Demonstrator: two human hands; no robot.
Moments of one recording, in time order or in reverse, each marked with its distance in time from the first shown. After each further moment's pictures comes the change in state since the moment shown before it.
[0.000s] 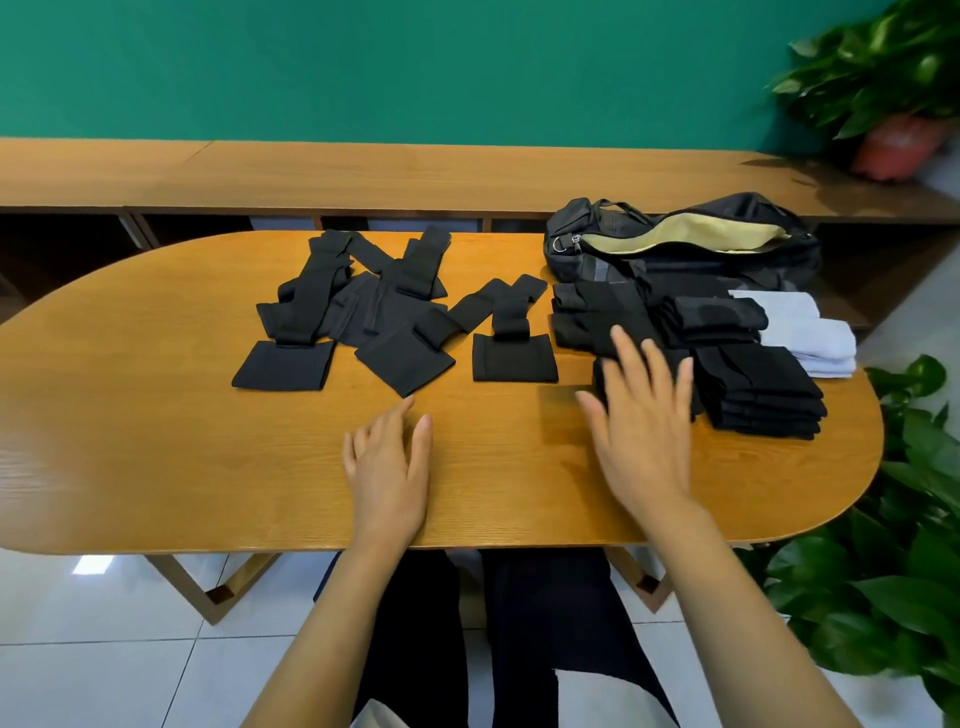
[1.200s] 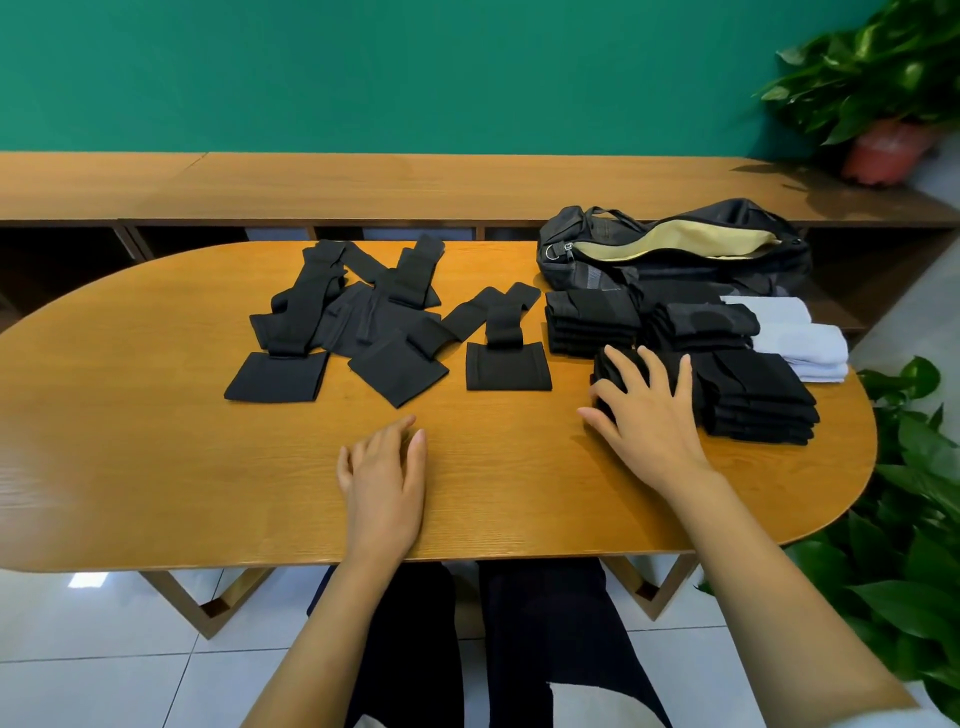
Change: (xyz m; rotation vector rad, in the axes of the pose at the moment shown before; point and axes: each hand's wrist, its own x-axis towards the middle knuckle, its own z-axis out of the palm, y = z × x) left_hand -0.001 -0.001 0.002 0.060 -0.023 0.011; right_hand 0.026 0.050 0.026 -0.125 -0.211 -0.134
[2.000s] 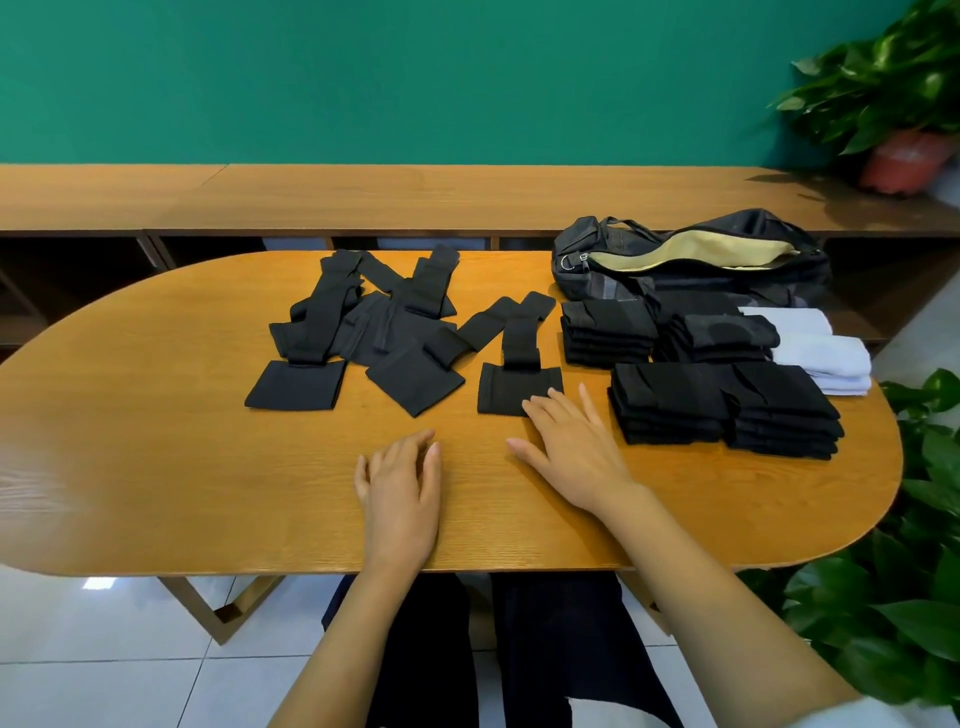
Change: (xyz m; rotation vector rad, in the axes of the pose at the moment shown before) left_hand 0.000 0.000 -0.002 -0.022 0.027 -0.012; right_hand 0.014 -0.080 0.014 0.199 -0.183 -0.161
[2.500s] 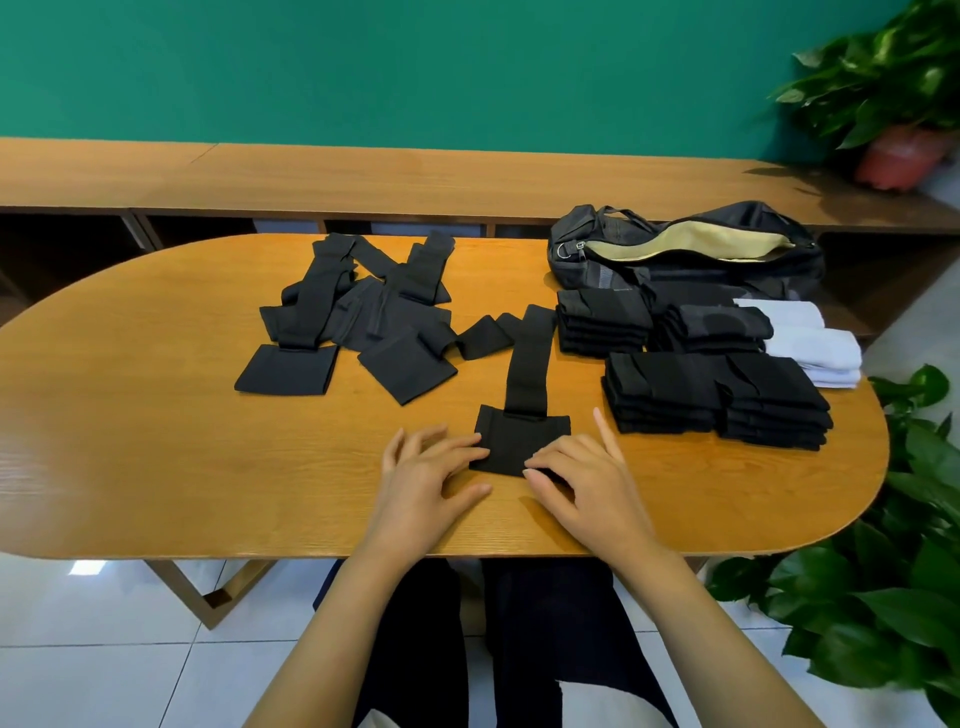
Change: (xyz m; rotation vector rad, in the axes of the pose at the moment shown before) left_hand -0.001 -0.001 0.003 0.095 -0.270 0.369; right_hand -0.061 -0.001 0.013 0.239 0.395 -0.122
